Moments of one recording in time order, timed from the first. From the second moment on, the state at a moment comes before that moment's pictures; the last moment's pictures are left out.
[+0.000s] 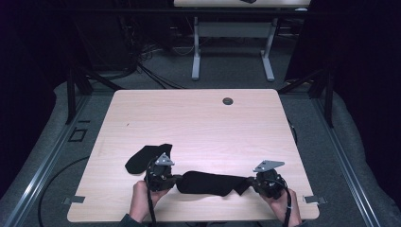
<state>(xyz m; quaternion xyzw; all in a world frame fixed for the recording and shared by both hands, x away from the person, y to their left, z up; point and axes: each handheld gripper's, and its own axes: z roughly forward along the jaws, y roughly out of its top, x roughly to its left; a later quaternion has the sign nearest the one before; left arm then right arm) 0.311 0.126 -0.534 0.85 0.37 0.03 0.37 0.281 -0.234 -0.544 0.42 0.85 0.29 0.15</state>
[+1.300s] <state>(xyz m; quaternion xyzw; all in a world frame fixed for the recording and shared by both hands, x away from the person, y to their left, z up) 0.313 0.097 -0.570 0.87 0.38 0.15 0.28 0.303 -0.231 -0.571 0.44 0.84 0.27 0.13</state>
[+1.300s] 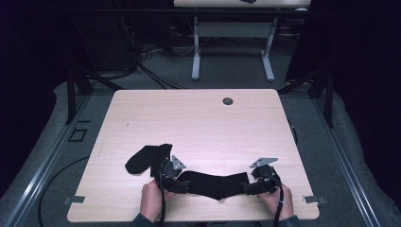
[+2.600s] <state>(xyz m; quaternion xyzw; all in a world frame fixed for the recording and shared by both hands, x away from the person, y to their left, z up) 0.272 0.143 -0.560 0.84 0.40 0.14 0.34 0.292 -0.232 -0.580 0.39 0.84 0.35 0.12</state>
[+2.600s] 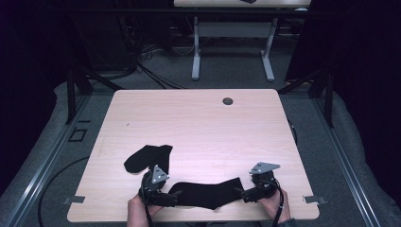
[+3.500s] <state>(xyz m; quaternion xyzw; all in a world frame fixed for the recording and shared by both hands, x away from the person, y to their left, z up) 0.303 0.208 -0.546 0.79 0.47 0.16 0.36 0.306 -0.295 -0.589 0.47 0.80 0.33 0.19</state>
